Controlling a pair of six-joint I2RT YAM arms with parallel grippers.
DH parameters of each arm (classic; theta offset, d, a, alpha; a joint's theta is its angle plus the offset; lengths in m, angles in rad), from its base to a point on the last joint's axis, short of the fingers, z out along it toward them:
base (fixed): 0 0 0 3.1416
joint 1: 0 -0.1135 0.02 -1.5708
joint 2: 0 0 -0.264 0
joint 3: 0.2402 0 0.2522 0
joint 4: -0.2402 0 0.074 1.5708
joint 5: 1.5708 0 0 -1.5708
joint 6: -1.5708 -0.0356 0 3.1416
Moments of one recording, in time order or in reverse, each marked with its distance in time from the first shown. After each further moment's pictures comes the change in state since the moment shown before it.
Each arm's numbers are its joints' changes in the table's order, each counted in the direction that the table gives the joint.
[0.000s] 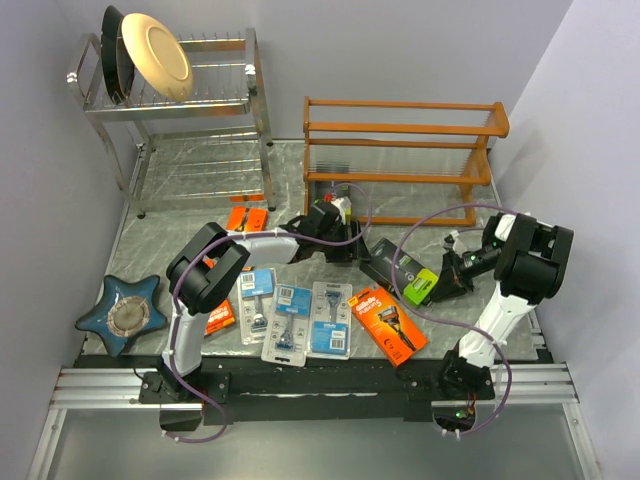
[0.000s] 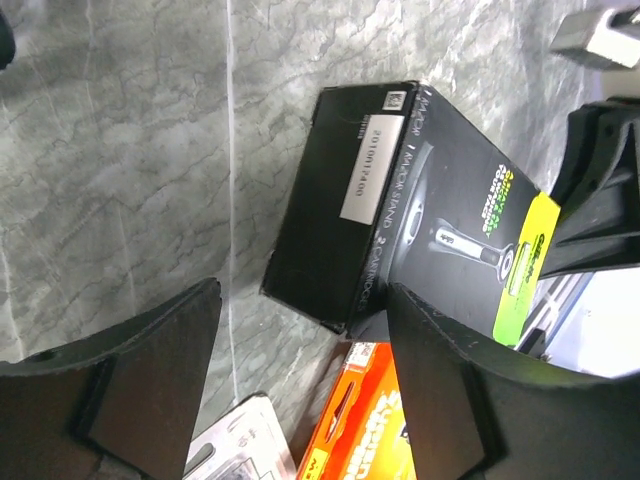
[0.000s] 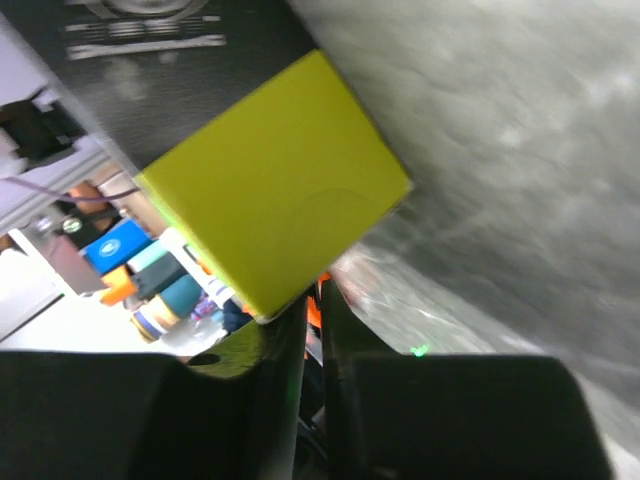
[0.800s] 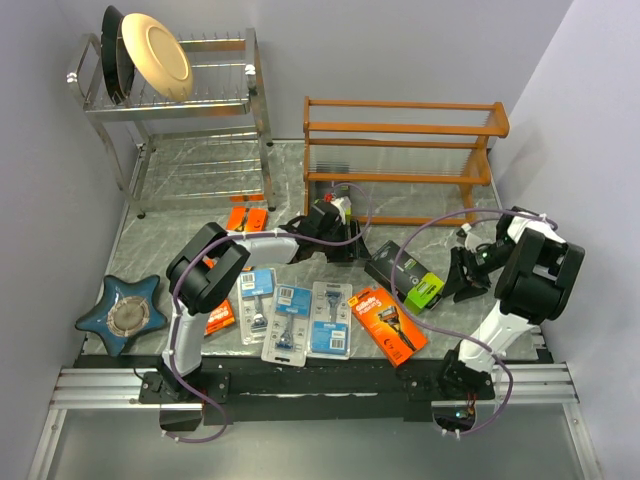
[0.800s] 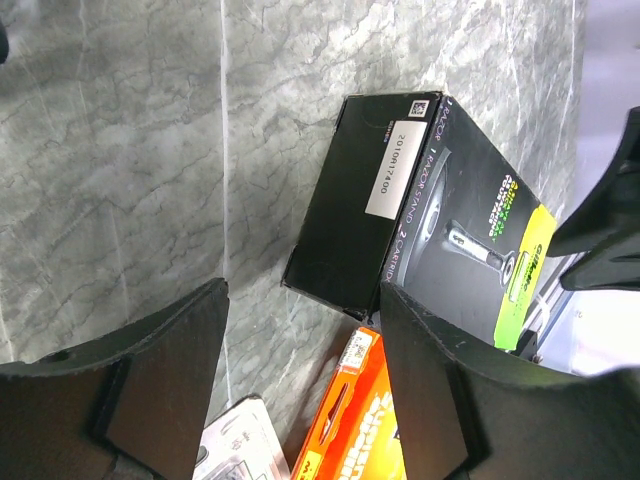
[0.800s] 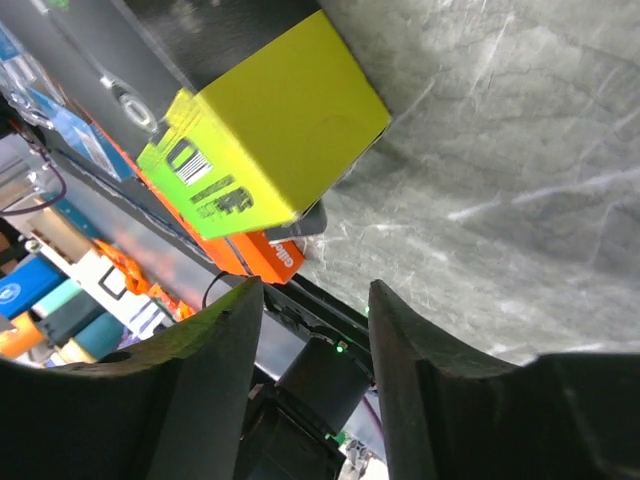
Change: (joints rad) left arm 0.000 0.000 -0.005 0.011 0.001 0.010; right arm 0.047 0.178 0.016 -0.046 0.161 0.034
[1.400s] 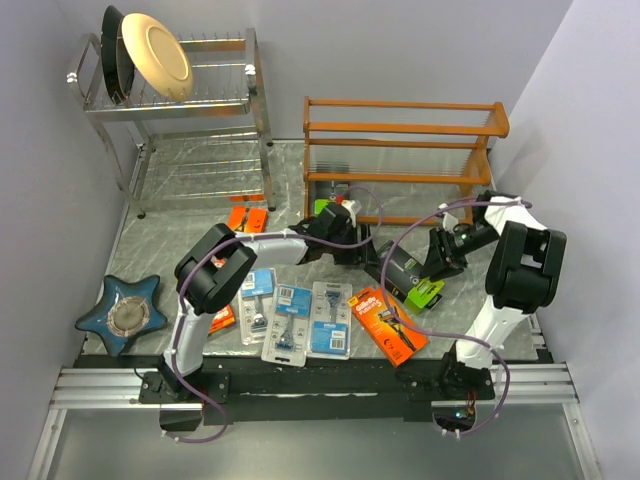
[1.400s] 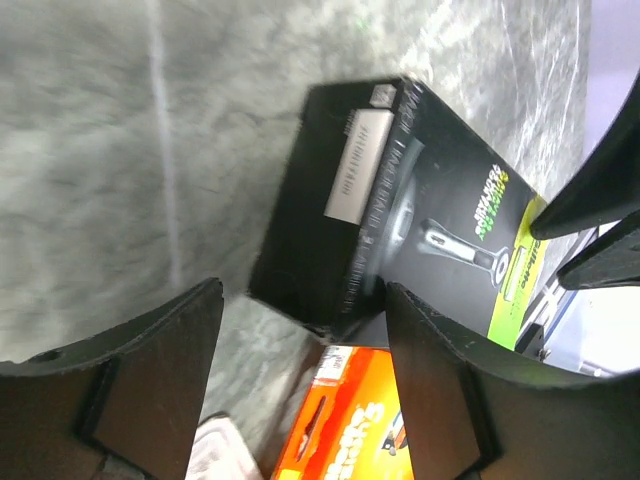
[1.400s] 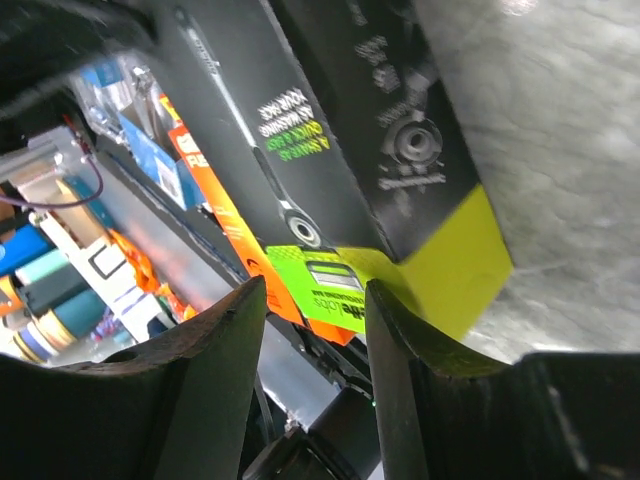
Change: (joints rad) left arm 0.043 -0.040 0.071 -0.043 -0.016 -0.016; right arm -0.192 -0.055 0.114 0.030 -0.161 -0.076
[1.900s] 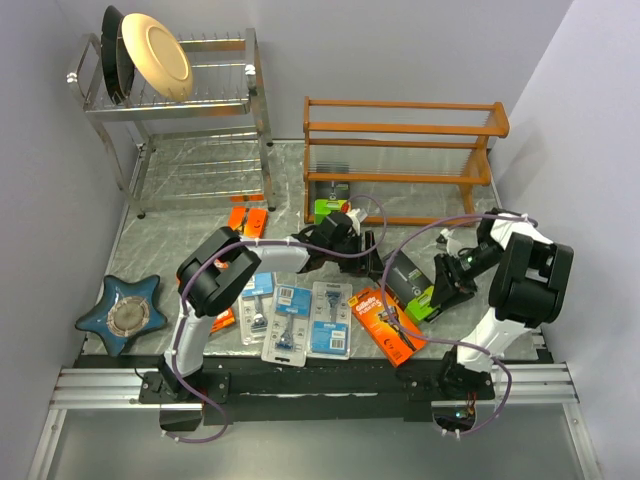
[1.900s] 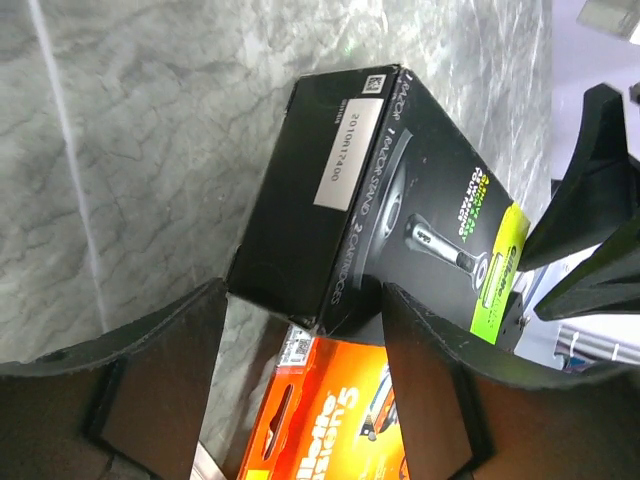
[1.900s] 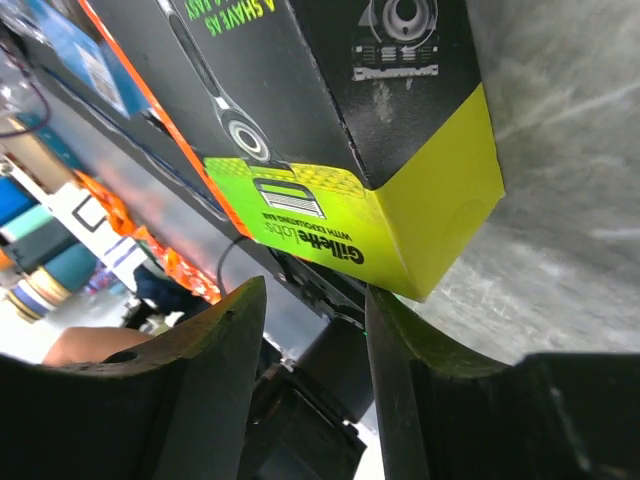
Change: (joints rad) left arm 0.038 0.002 -0.061 0.109 0.064 0.027; right arm 0.065 0.109 -0.191 -0.084 0.132 0.130
